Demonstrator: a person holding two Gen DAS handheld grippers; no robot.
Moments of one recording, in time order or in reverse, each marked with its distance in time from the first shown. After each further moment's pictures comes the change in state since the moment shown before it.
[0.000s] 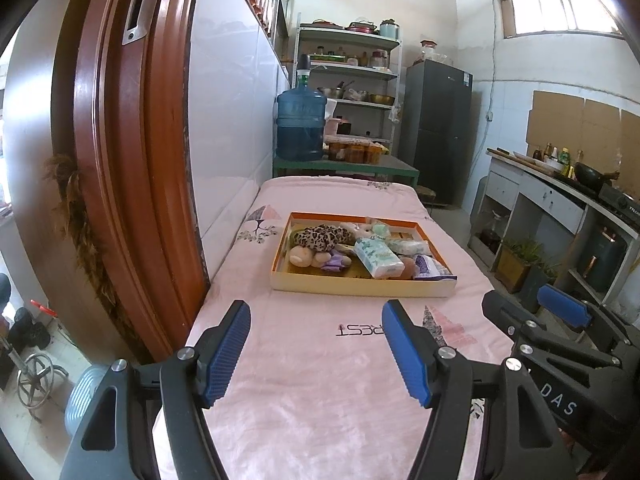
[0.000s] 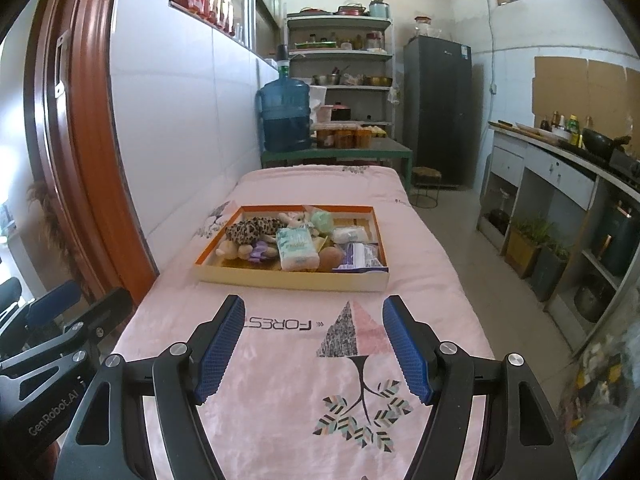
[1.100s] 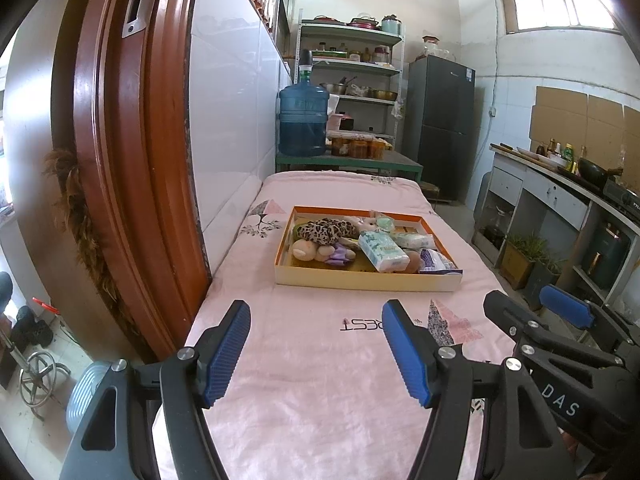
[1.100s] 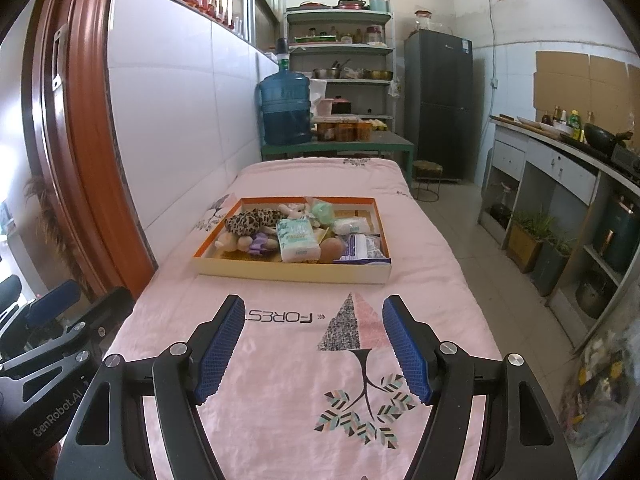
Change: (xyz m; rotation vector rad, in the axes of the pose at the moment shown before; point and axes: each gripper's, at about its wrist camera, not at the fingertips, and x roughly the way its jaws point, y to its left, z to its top) left arm 0.007 0.001 -0.005 0.001 0.010 0.013; right arm 0.006 -0.003 -0.007 0.003 0.017 0.005
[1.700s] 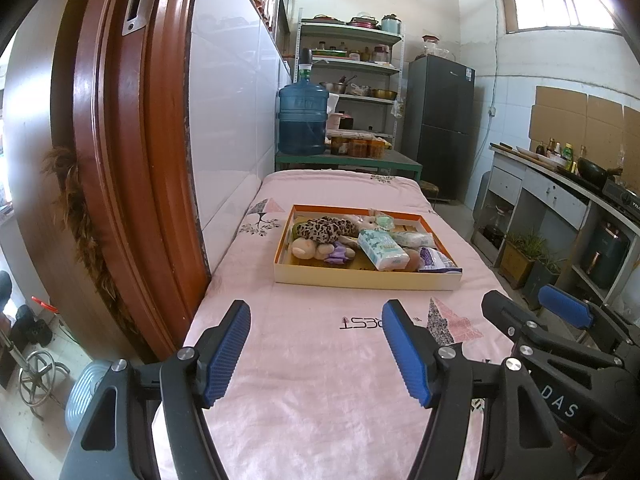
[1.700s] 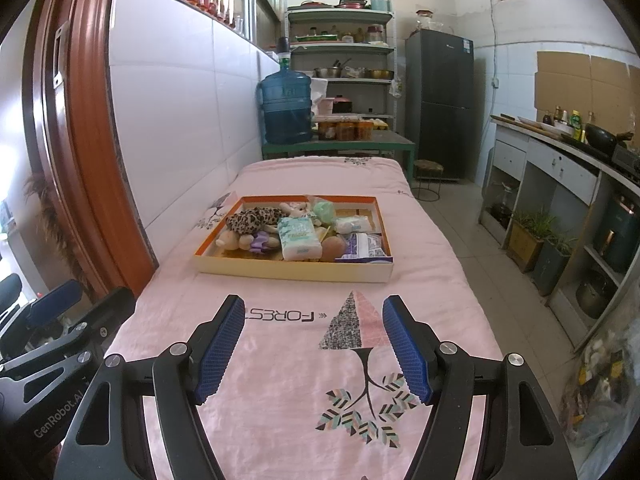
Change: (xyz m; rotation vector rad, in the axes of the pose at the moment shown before) left arm 0.002 0.000 -0.003 0.001 0.004 -0.002; right arm 0.001 0.000 0.000 0.001 0.003 0.002
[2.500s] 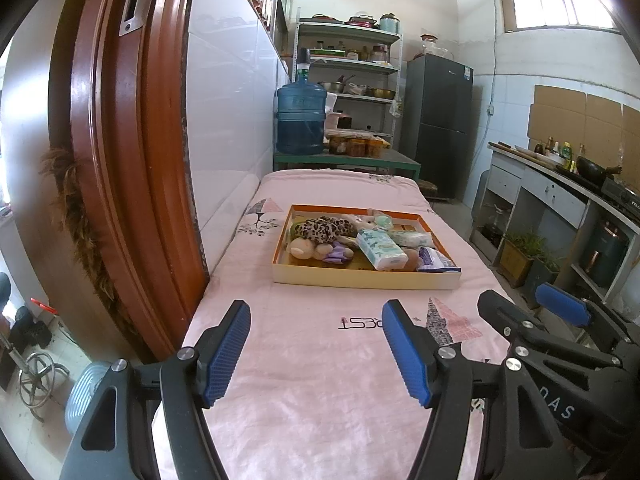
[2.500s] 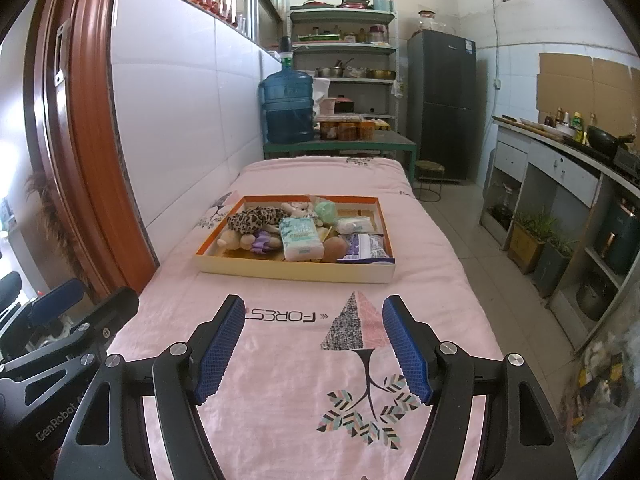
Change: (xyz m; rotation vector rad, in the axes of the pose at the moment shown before) left arm 0.001 0.000 -0.001 0.001 0.001 -0.004; right arm 0.001 0.003 -0.002 -0.007 0.000 0.000
